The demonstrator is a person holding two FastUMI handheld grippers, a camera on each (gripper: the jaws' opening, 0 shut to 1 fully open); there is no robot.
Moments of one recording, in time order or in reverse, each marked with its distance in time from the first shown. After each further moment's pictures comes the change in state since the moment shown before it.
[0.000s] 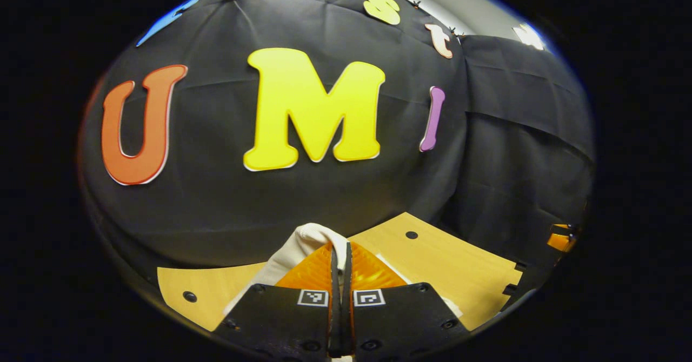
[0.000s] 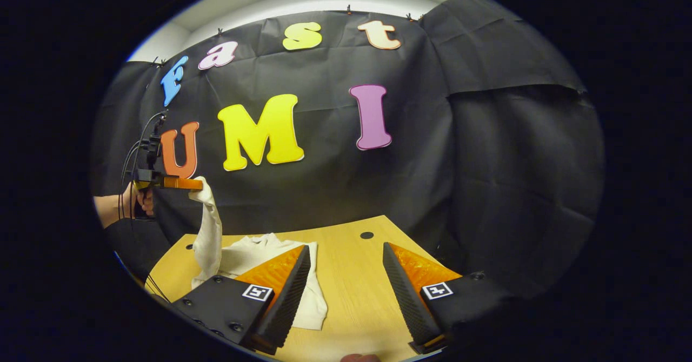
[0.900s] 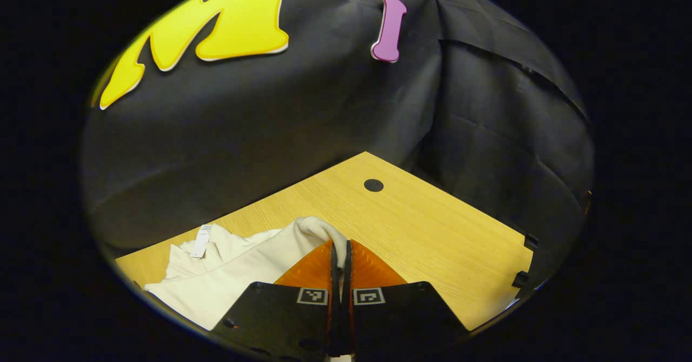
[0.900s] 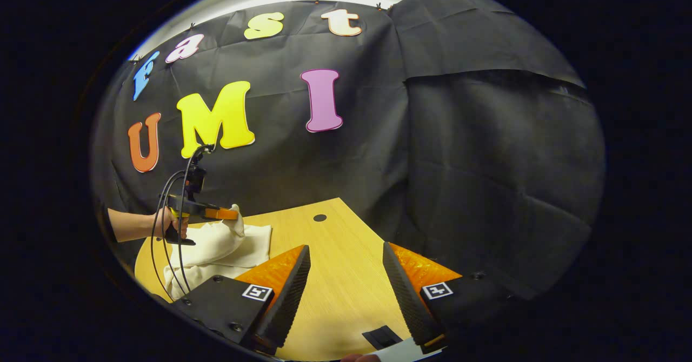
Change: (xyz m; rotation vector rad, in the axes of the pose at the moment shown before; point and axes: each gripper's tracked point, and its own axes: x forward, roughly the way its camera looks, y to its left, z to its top) left arm 0.182 -0.125 -0.154 0.076 0.320 -0.123; right arm -0.018 -0.086 -0.019 -0.001 0.084 -0.187
